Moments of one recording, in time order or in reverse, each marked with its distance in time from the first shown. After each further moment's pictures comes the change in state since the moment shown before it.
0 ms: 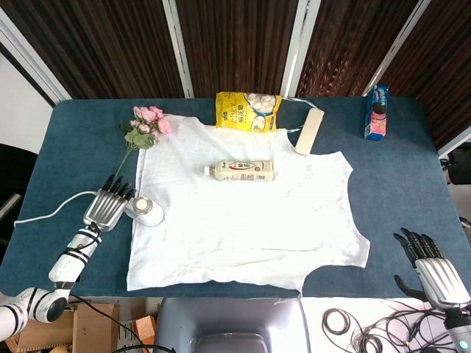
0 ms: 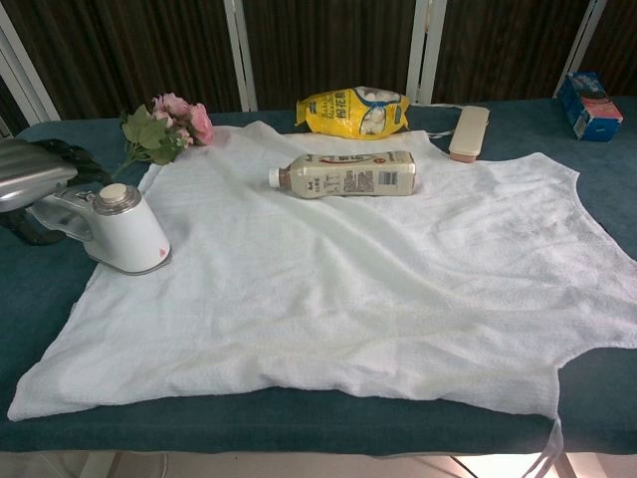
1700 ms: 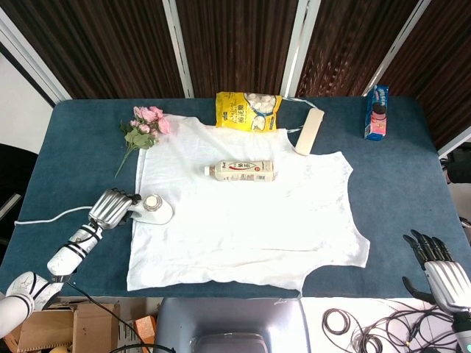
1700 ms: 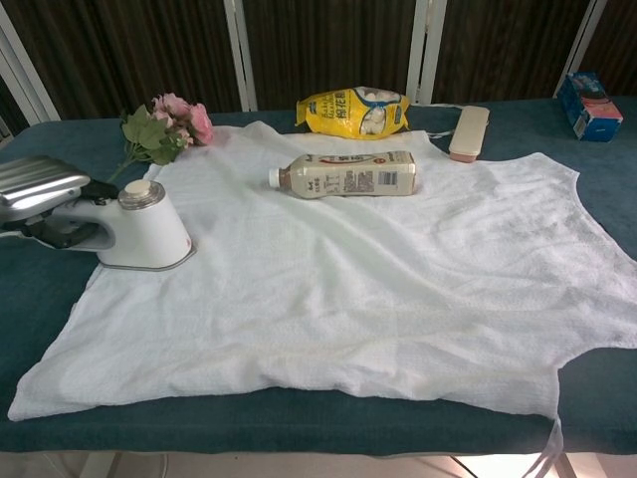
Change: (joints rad) left arm -0.030 -0.183 0.142 0.490 0.343 0.061 -0.720; right arm -0.023 0.007 -0.002 0.007 0.025 0.014 0.004
